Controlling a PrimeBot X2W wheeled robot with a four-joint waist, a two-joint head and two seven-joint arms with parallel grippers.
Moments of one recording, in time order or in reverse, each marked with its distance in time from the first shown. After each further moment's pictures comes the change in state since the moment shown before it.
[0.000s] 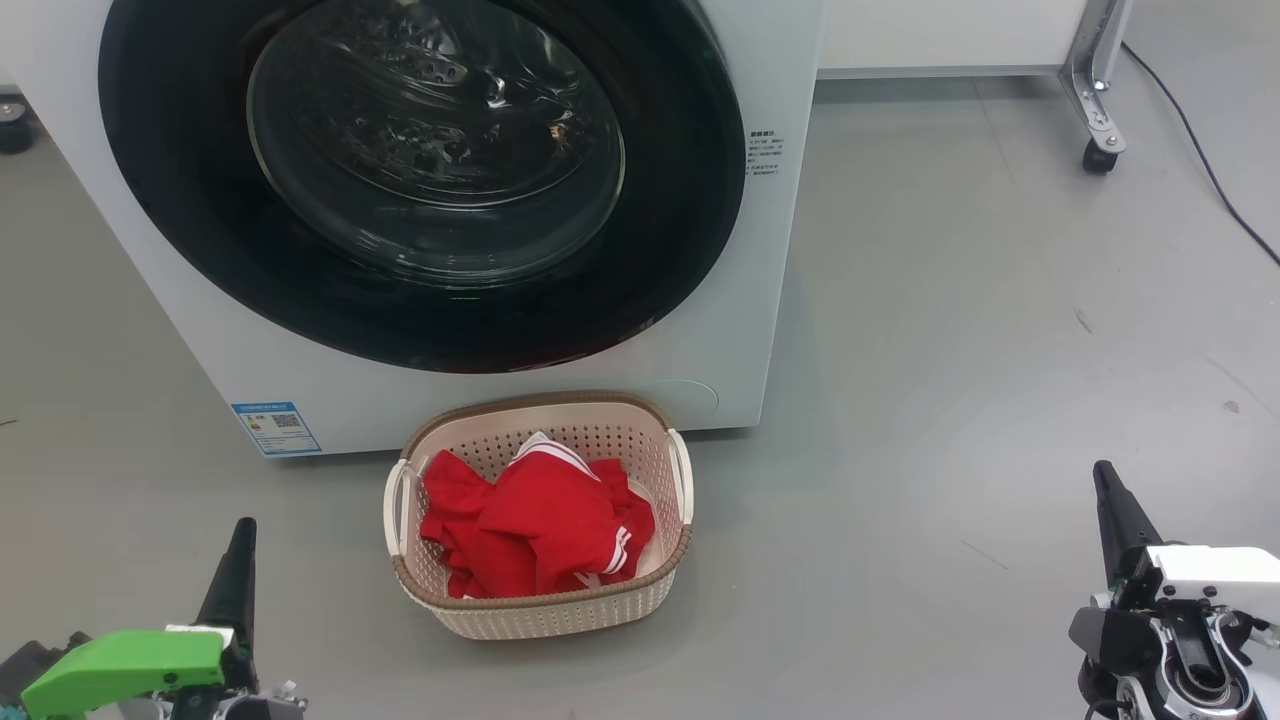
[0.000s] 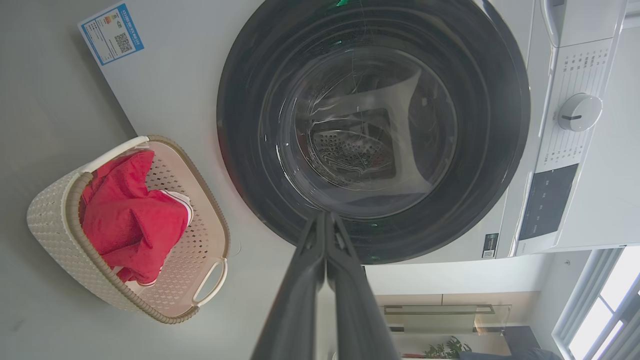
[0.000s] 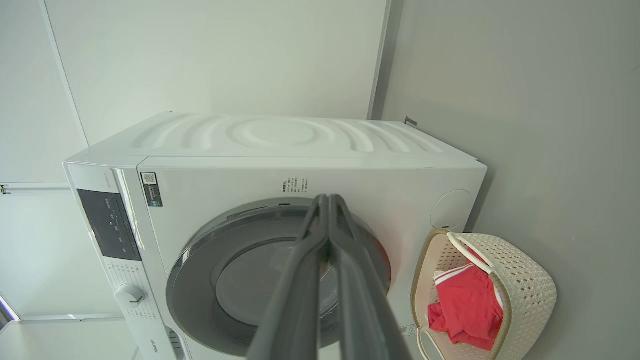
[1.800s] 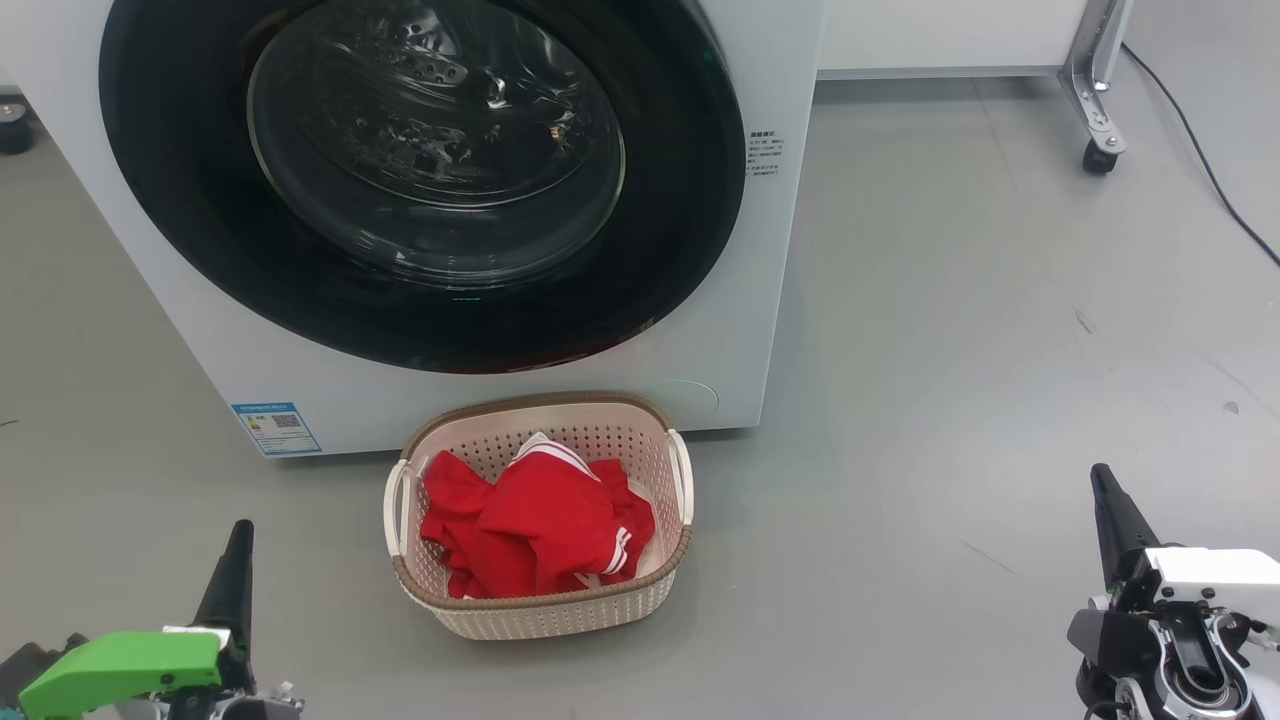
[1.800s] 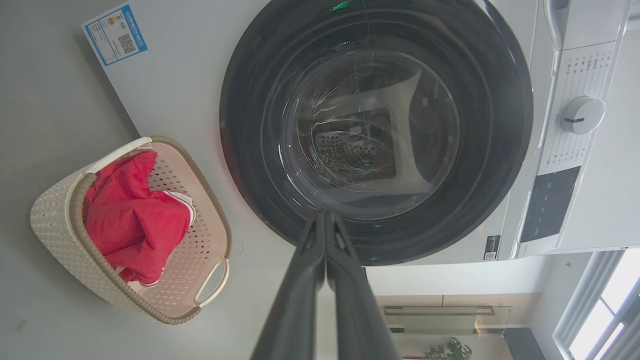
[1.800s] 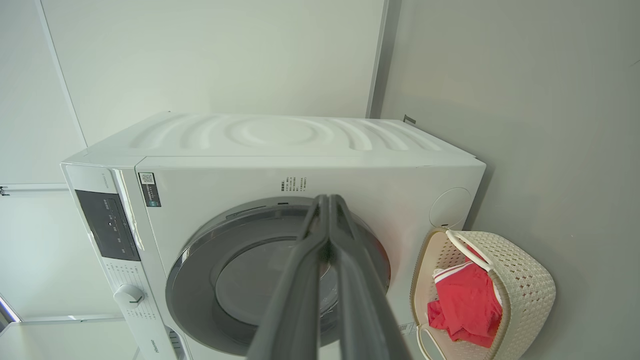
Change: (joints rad) left arm -0.006 -0.001 0.008 0.021 0.000 -0.009 0.009; right arm -0.002 0.004 -0.005 0.011 0.000 0.003 0.008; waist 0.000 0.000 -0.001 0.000
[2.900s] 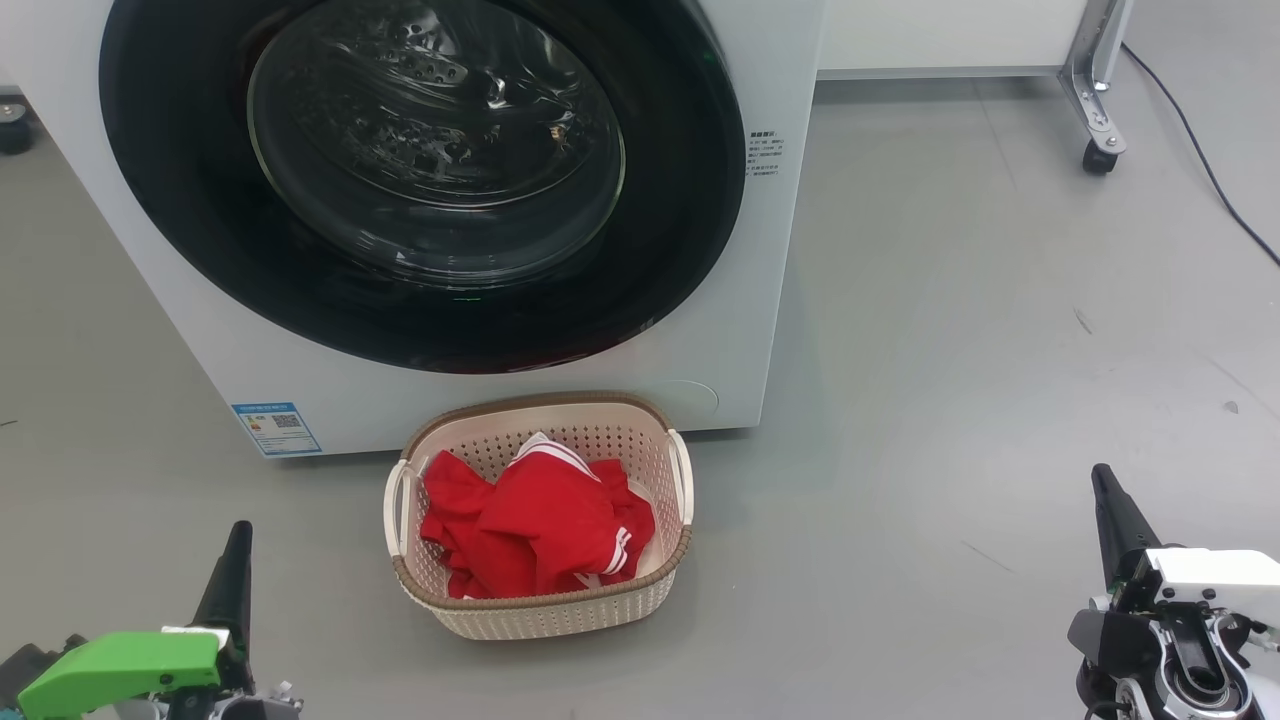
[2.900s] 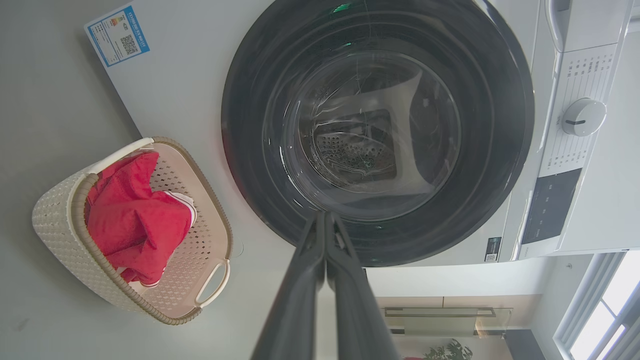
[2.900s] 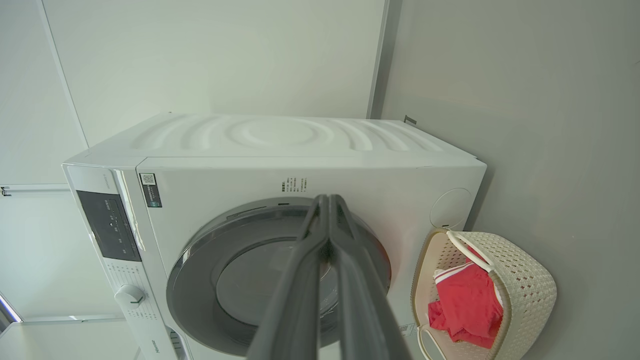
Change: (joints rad) left arm -0.002 -0.001 0.003 0.006 0.000 0.000 0.000; right arm 0.000 0.001 -0.003 0.003 0.000 0.005 0.001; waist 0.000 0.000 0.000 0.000
